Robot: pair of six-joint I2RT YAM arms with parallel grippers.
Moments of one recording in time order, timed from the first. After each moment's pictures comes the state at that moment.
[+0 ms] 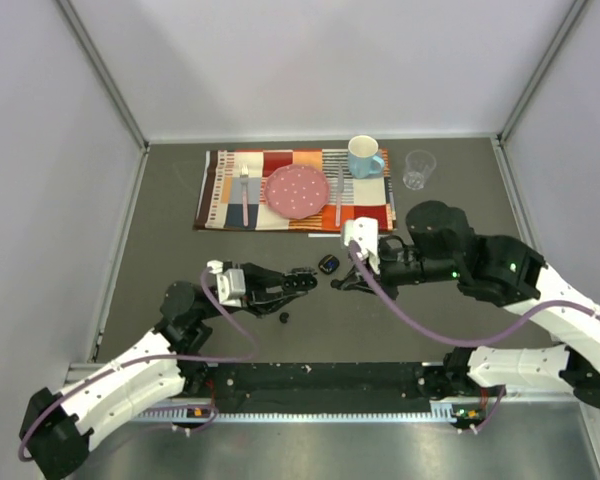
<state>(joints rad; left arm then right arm) -0.73 0.62 0.28 0.72 0.65 -0.11 1.07 1.01 1.38 -0.84 -0.30 -0.25</state>
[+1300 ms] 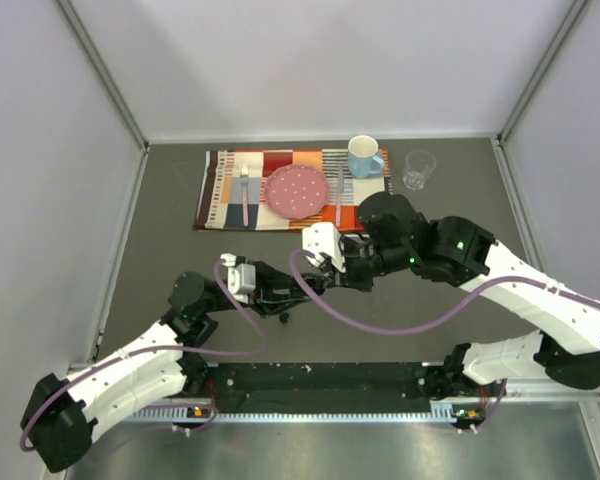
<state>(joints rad) -0.73 0.74 0.33 0.74 0.78 -0.14 1.09 1.24 1.53 -0.97 -0.31 -0.42</state>
